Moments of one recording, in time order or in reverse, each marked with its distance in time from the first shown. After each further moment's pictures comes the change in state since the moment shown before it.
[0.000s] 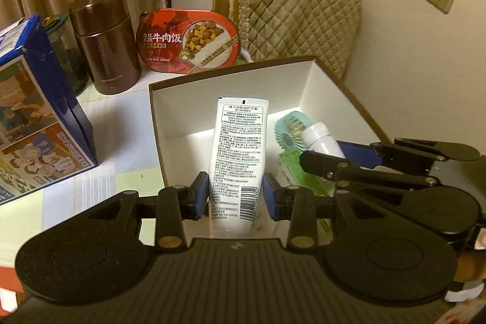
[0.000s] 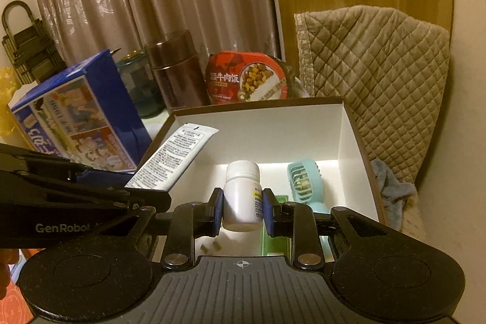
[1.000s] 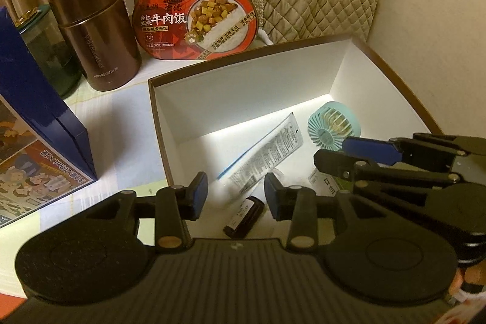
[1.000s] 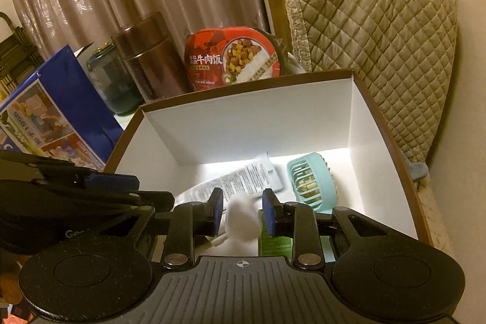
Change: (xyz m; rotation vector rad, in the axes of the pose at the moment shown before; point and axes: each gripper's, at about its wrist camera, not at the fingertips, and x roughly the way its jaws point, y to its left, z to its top) left arm 0.062 0.022 0.018 0.055 0.080 0.030; right arm 0.056 -0.012 0.006 0.068 0.062 -0.011
